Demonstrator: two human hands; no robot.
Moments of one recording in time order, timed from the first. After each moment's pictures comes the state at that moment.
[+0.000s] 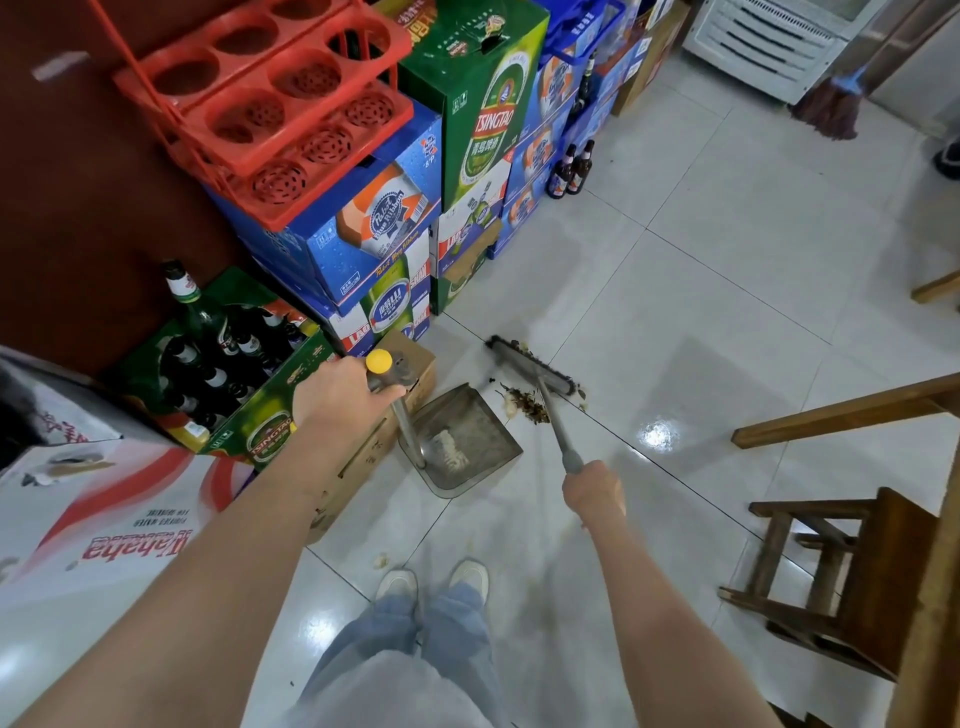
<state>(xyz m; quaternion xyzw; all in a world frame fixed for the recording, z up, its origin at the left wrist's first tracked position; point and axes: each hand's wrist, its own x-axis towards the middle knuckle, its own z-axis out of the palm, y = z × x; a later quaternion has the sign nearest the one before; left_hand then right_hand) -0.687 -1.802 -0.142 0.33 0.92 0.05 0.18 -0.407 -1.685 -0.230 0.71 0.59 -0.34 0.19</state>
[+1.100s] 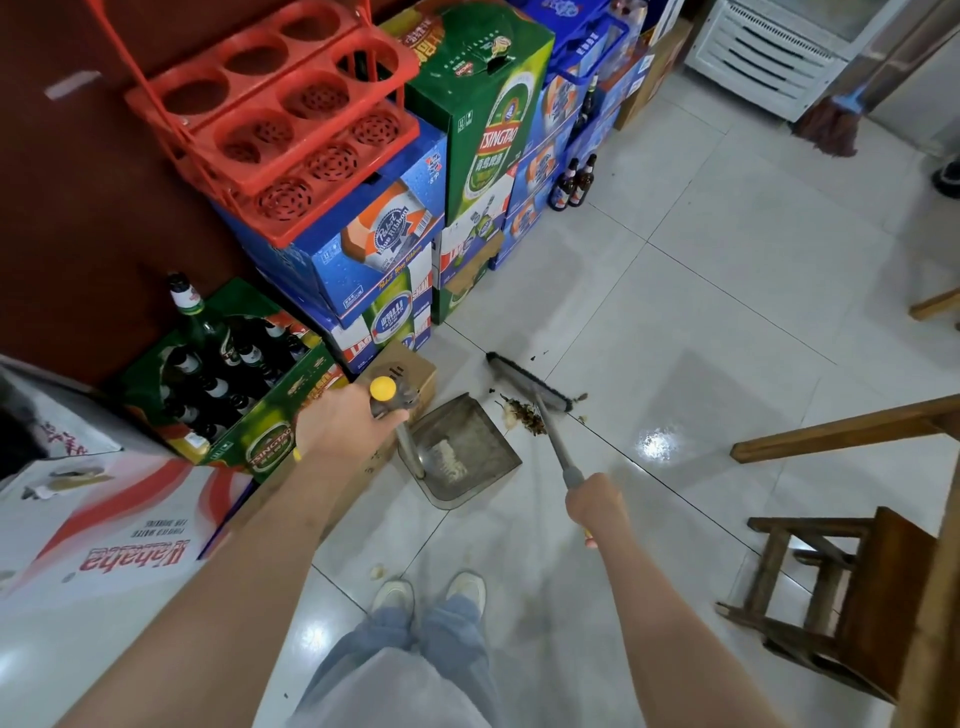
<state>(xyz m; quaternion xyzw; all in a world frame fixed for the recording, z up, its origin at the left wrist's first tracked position) -0.679 -1.806 -0.139 0.33 0.93 0.03 0.16 -0.410 -1.673 -0.230 0.70 0.58 -0.36 0.21</state>
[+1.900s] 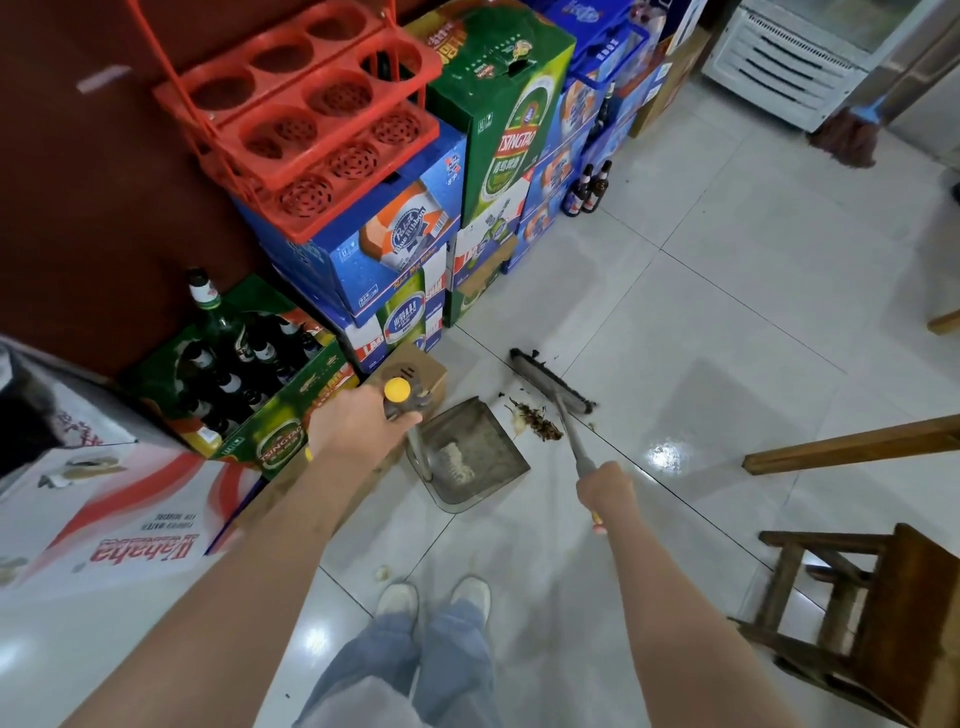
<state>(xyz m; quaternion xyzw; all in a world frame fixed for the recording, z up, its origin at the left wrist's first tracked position) -0.684 -1.811 -0.153 0.34 0.92 0.04 0.18 -0.426 -1.658 -0.228 0.71 0.57 -0.36 0.19</state>
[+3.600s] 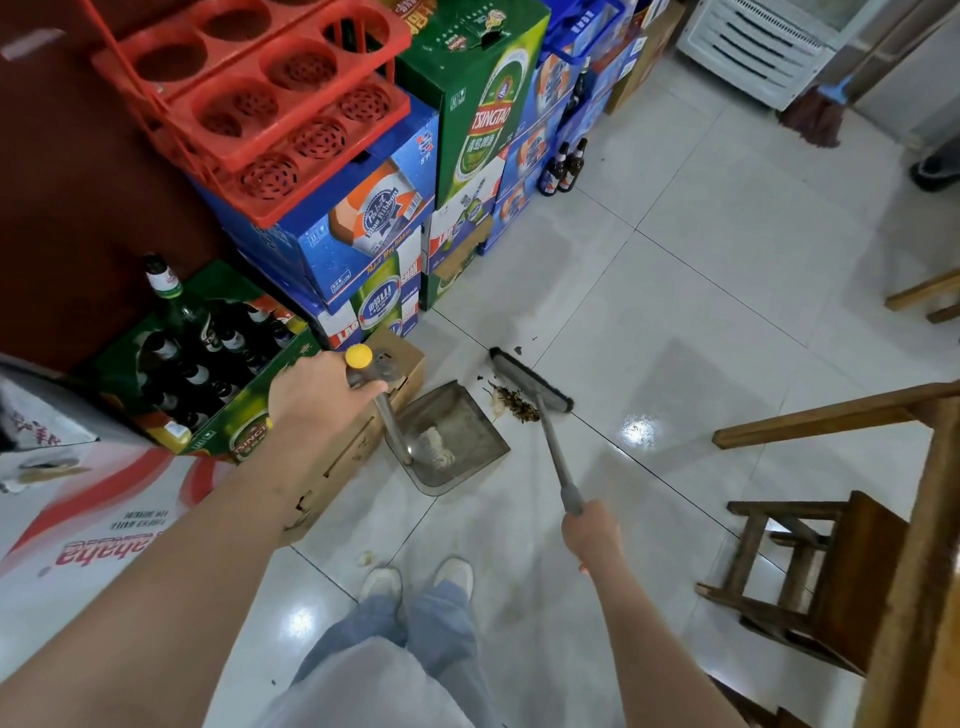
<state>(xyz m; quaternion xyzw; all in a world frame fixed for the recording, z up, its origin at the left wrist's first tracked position) -0.705 -1.801 -0.134 0.33 0.92 0.05 0.17 -0.373 -1.709 -0.247 0.72 0.56 -0.36 0.20</state>
